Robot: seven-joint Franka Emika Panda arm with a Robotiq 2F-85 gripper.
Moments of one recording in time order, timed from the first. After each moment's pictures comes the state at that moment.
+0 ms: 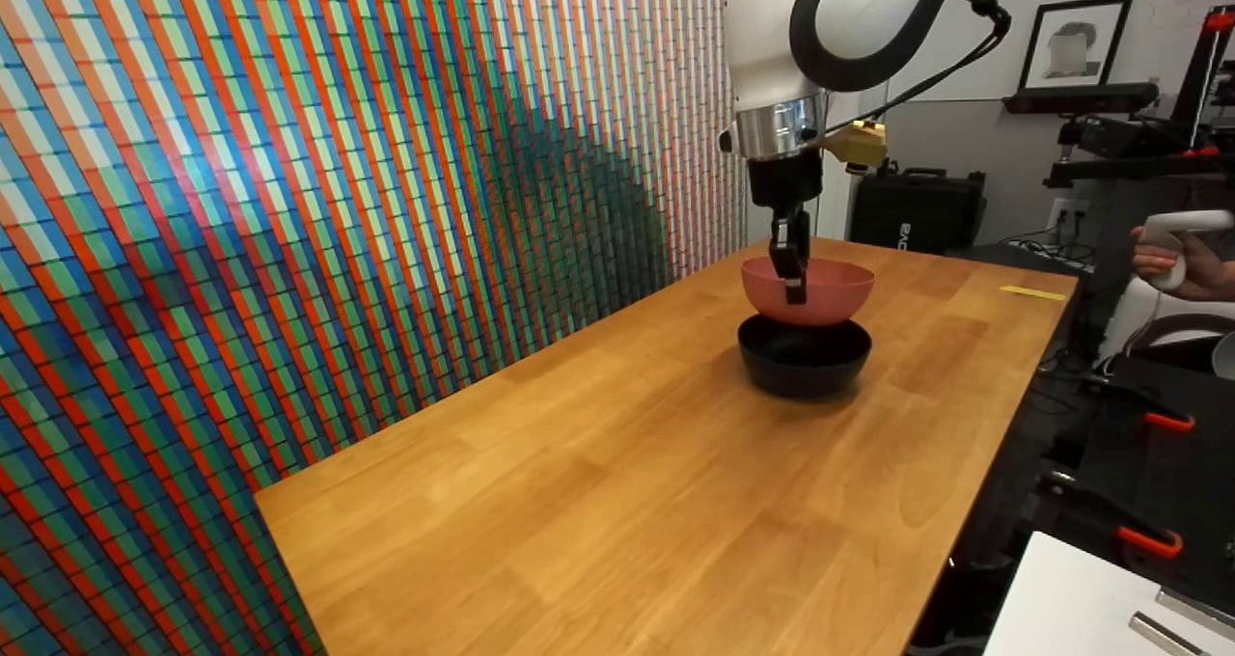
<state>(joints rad) 0.16 0.18 0.18 -2.16 -0.08 2.19 -0.03</state>
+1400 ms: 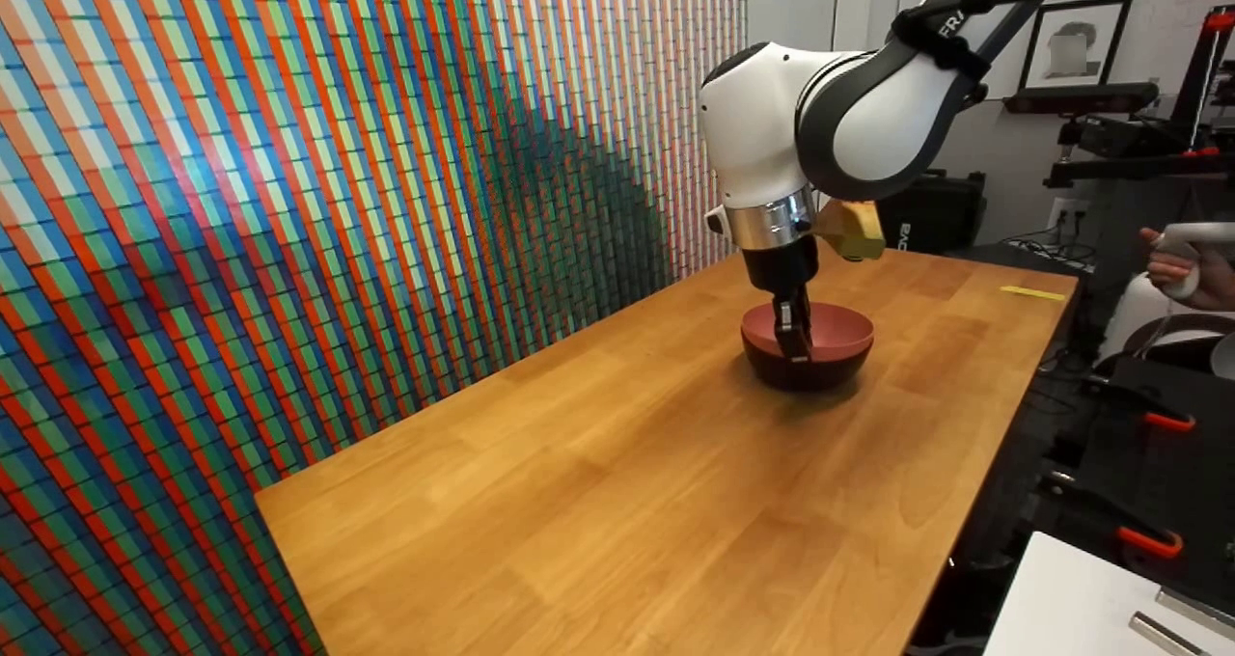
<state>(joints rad) 0.25 0.32 0.18 -2.18 -0.28 2.25 0.11</state>
